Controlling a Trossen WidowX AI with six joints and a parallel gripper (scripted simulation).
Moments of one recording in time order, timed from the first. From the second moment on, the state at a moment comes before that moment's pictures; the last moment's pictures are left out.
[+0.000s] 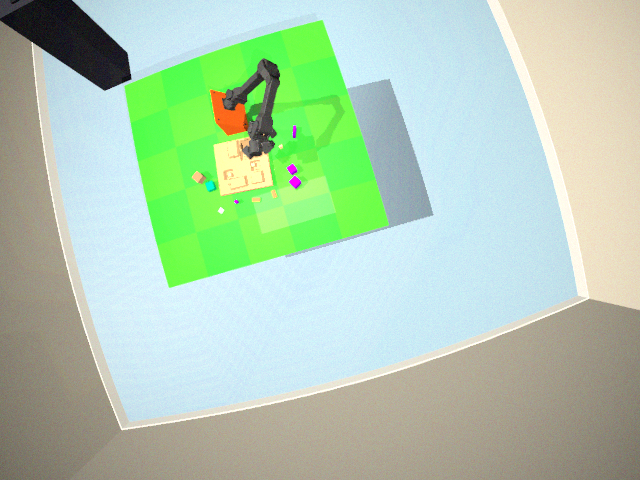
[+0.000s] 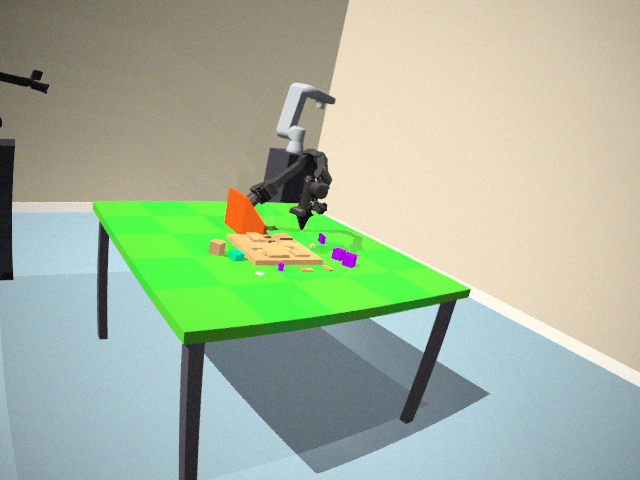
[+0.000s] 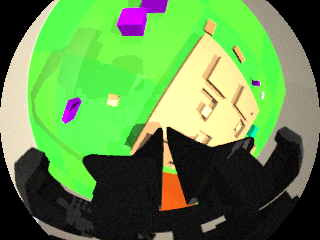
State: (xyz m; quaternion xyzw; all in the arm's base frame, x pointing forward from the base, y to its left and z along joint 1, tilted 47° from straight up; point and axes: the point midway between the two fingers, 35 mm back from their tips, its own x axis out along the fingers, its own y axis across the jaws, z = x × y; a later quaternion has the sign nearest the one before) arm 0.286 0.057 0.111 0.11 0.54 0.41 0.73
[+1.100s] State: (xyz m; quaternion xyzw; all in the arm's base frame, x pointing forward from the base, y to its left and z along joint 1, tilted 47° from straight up) arm 0.270 0.011 0.005 -0.08 0.41 0.54 0.73
